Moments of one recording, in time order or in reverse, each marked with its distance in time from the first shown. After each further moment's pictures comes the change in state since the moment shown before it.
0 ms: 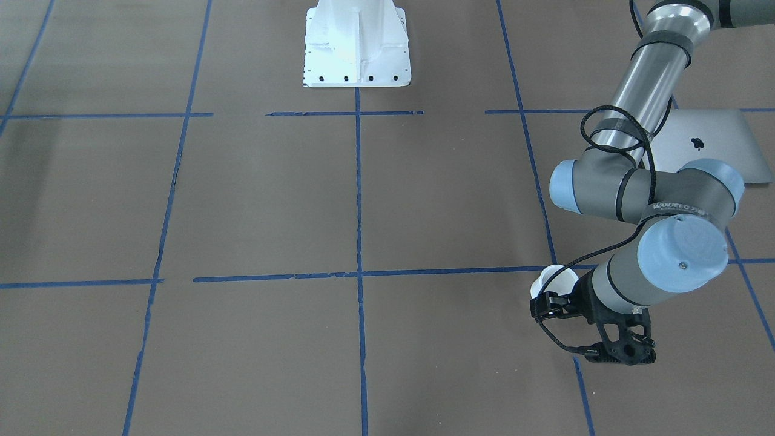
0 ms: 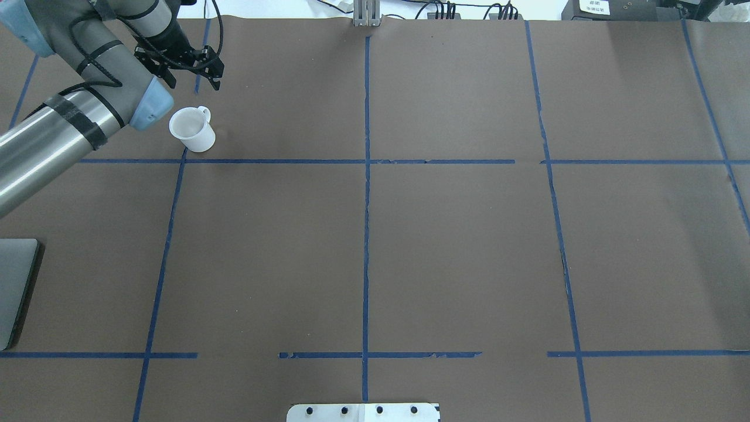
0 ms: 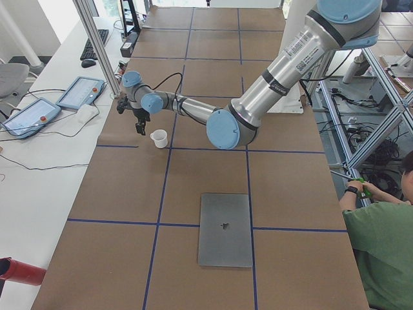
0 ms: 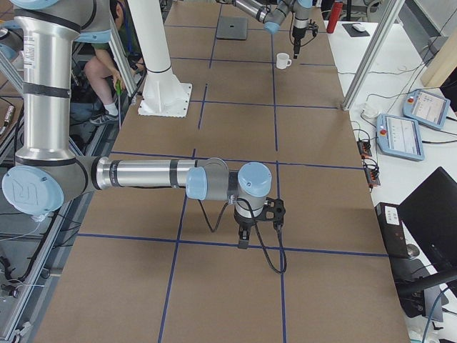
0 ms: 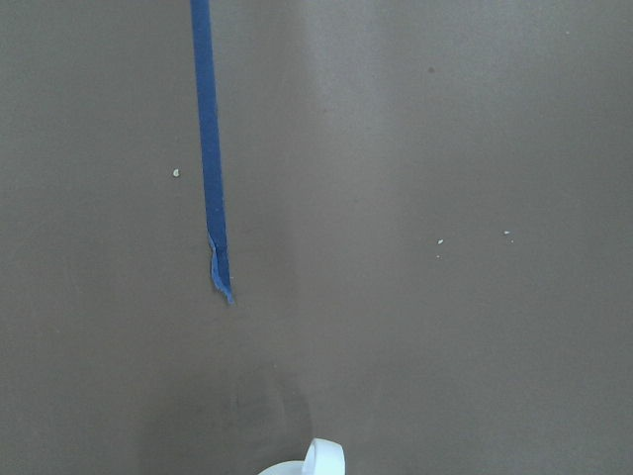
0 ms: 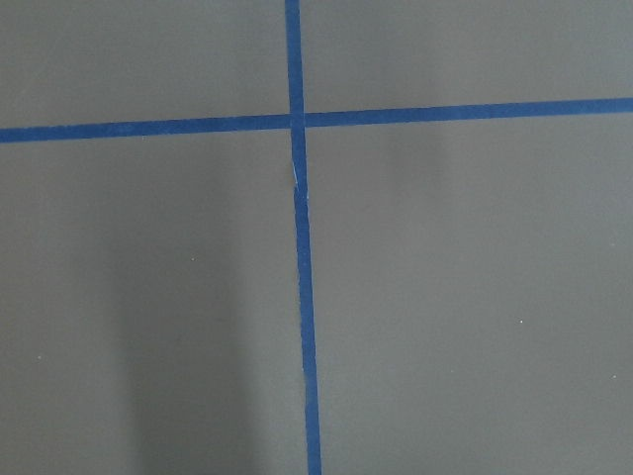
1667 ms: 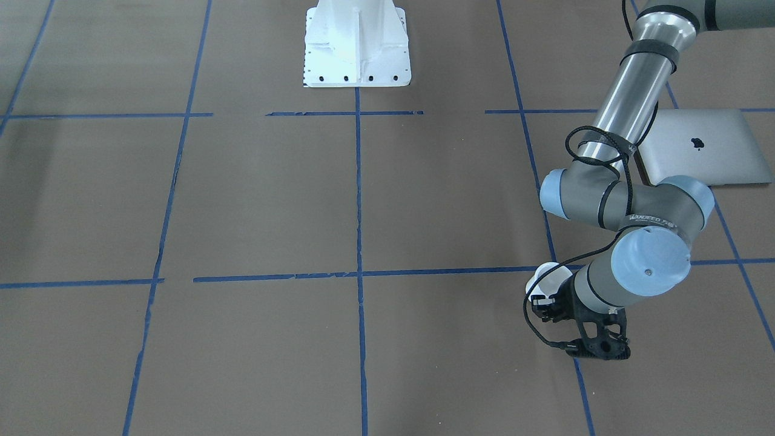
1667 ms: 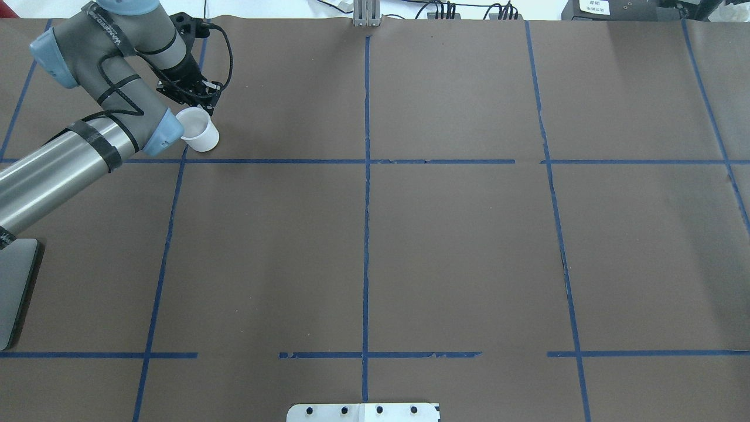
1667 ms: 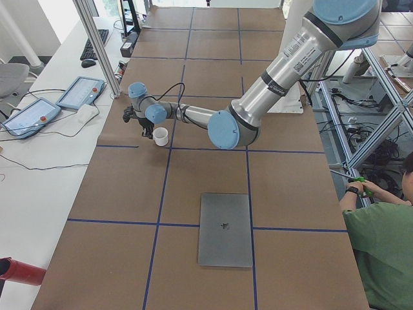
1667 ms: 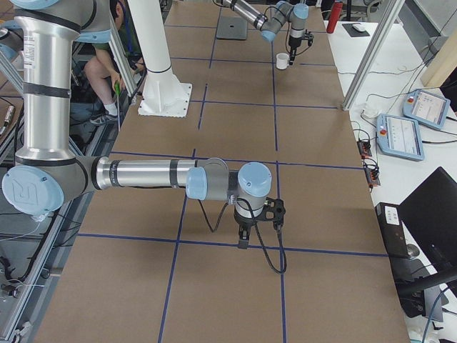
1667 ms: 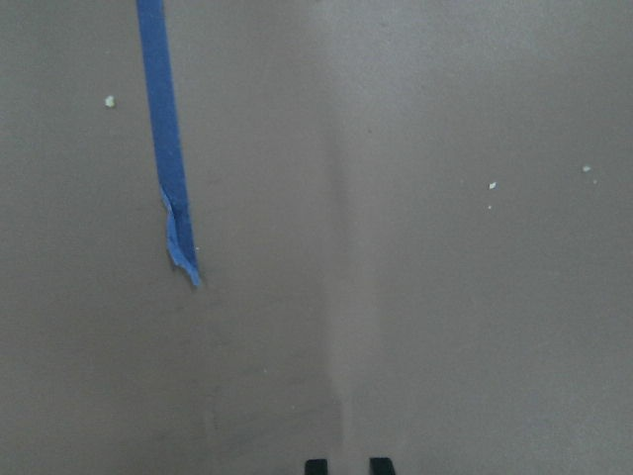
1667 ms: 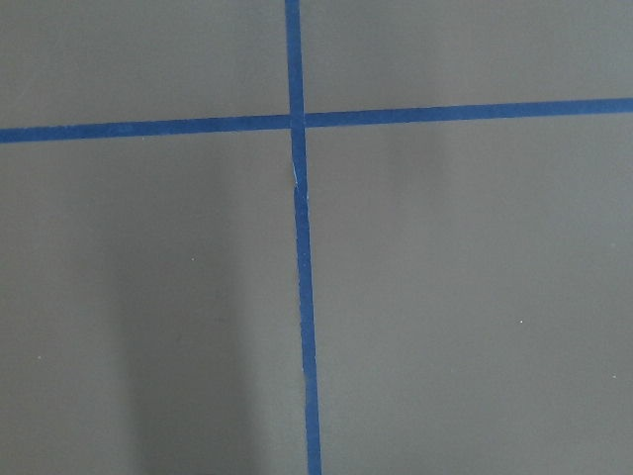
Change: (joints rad) left arm 0.024 0.009 0.064 -0.083 0.011 -0.005; right arm 0.000 0.000 0.000 0.000 0.000 0.000
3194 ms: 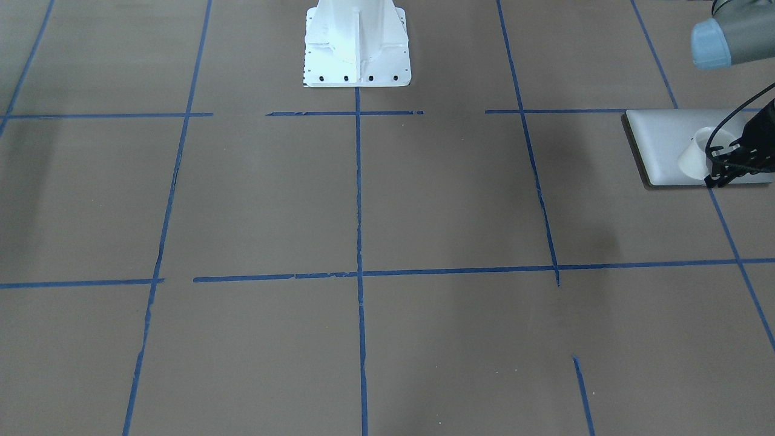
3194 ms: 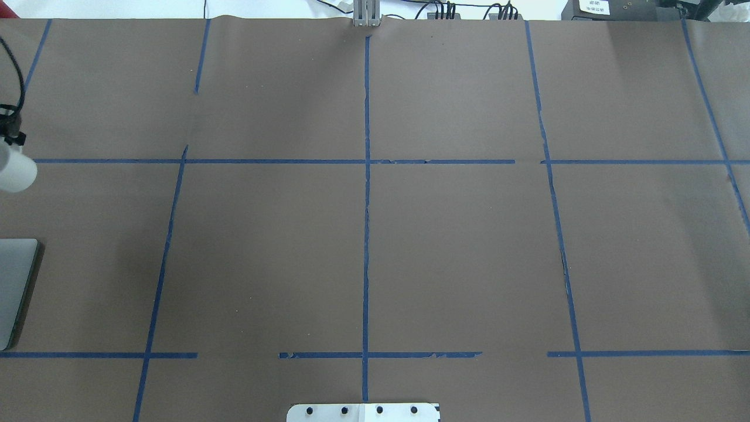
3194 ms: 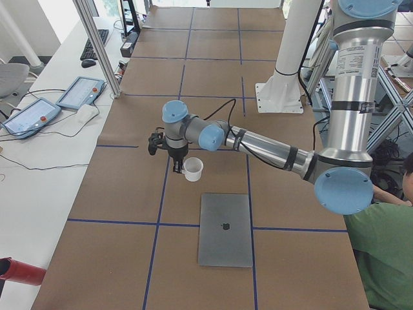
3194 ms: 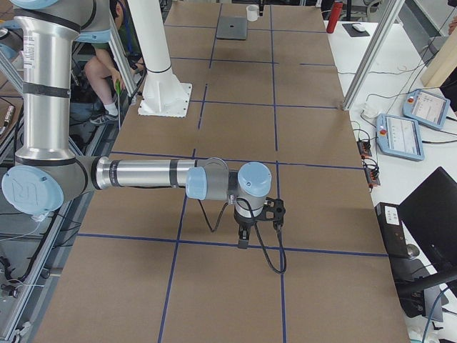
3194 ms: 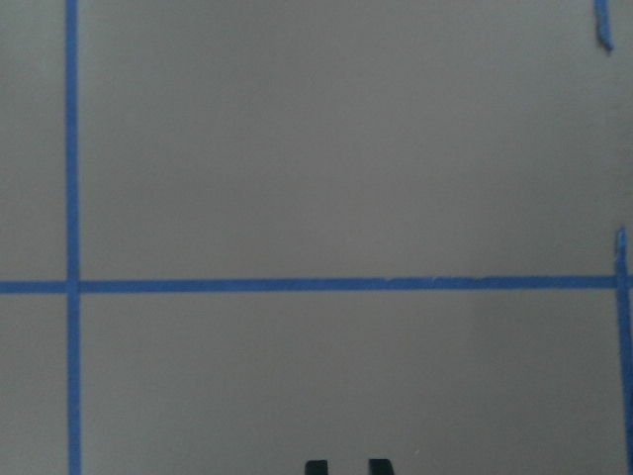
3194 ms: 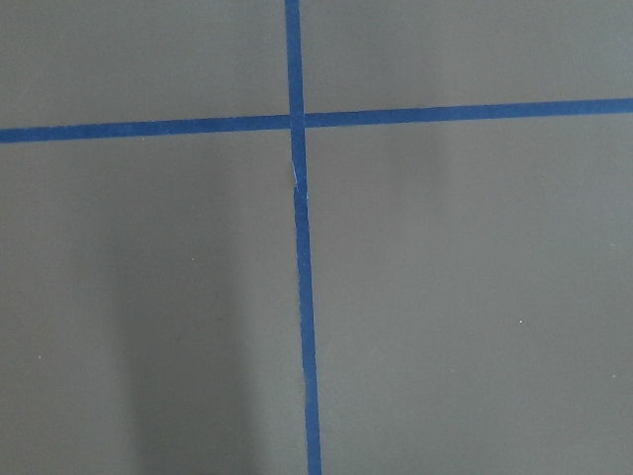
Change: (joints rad) left arm -0.260 0.827 -0.878 0.260 -0.045 0.210; right arm 0.000 0.000 0.000 0.000 0.000 0.000
